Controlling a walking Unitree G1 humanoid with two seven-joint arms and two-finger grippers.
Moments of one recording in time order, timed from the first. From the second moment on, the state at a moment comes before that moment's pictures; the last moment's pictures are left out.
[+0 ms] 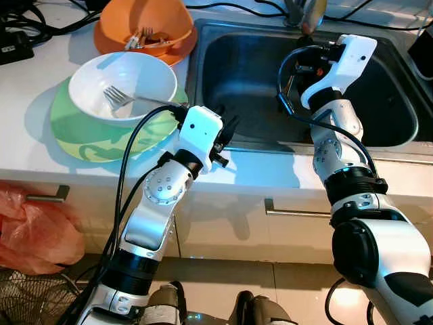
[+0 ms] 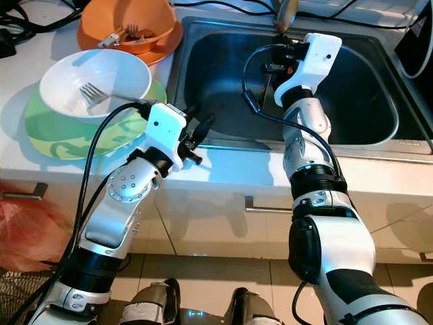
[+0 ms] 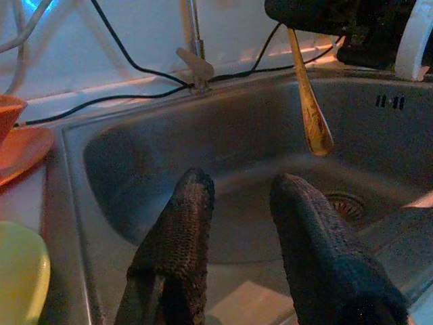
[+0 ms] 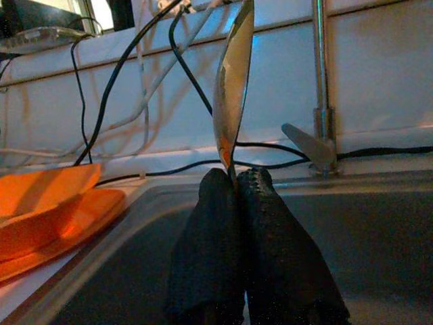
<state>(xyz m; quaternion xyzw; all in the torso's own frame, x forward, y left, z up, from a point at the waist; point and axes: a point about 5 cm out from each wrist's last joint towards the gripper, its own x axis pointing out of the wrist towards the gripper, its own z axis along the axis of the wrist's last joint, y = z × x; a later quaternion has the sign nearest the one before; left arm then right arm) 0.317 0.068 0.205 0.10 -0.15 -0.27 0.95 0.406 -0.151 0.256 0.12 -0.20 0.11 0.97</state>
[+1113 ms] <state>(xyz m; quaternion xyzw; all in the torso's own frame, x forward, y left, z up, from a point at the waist) 0.306 0.059 0.206 0.14 -0.16 -0.28 0.93 0.392 -0.136 0.229 0.18 -0.17 0.15 0.96</state>
